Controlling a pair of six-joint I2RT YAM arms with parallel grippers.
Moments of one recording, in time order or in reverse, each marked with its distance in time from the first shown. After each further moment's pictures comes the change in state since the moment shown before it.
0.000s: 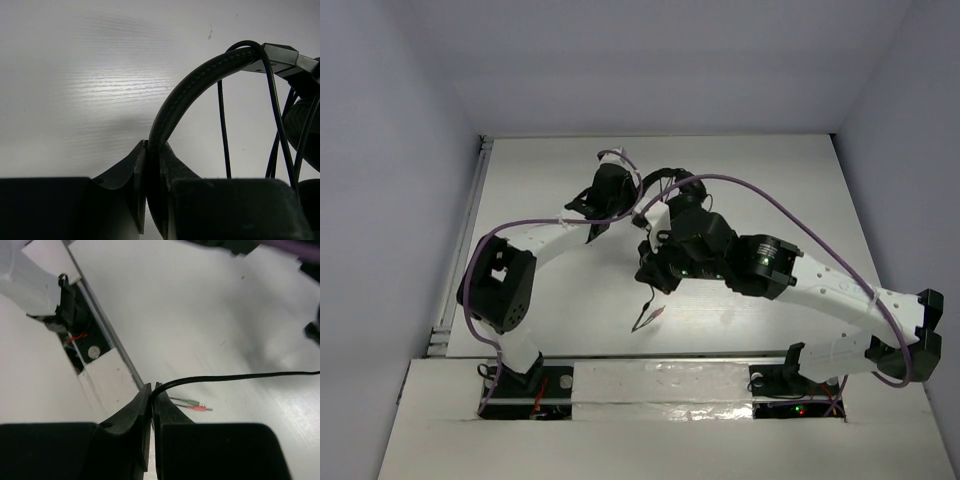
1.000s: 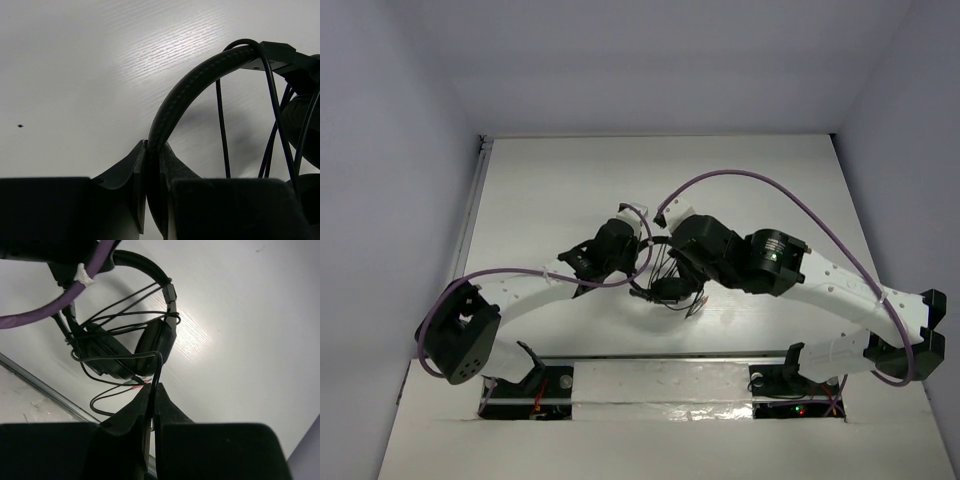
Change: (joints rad) left arm -0.237 -0.332 -0.386 -0.076 -0.111 0.328; right arm 0.006 0.013 0.105 -0.400 0.562 -0.094
